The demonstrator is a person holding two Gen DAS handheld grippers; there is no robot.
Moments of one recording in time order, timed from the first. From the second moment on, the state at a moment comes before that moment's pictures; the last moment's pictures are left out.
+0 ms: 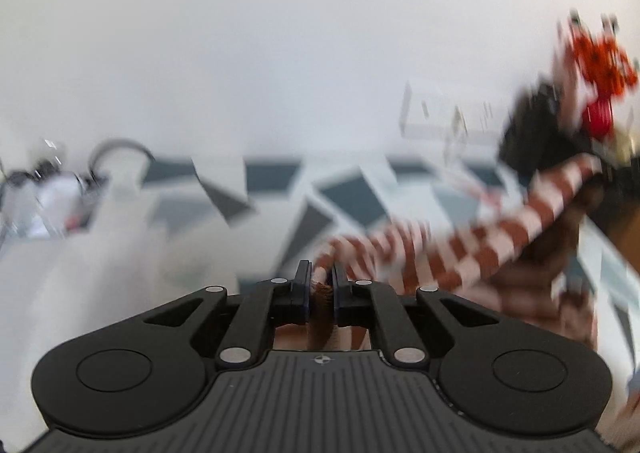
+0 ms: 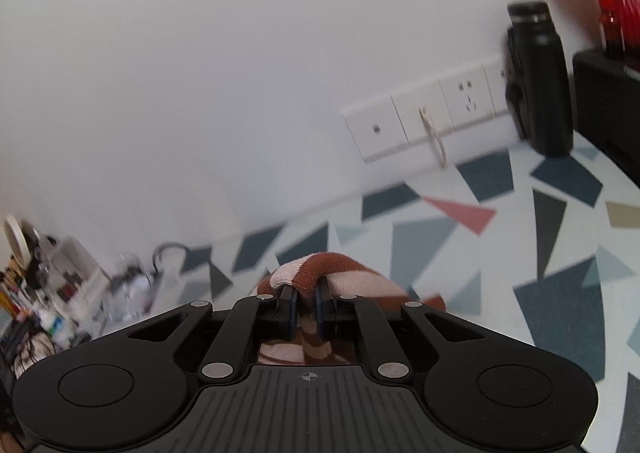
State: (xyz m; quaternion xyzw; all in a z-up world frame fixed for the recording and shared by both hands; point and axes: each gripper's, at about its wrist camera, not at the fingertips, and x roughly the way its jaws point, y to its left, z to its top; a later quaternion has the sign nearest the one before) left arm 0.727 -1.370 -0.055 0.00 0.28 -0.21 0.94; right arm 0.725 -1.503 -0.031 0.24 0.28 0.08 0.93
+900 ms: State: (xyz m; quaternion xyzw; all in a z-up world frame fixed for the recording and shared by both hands) left arm 0.730 -1.312 -0.127 0.02 0.38 -0.08 0.92; right arm 0.709 -1.498 -0.122 0.17 0.45 0.06 0.87
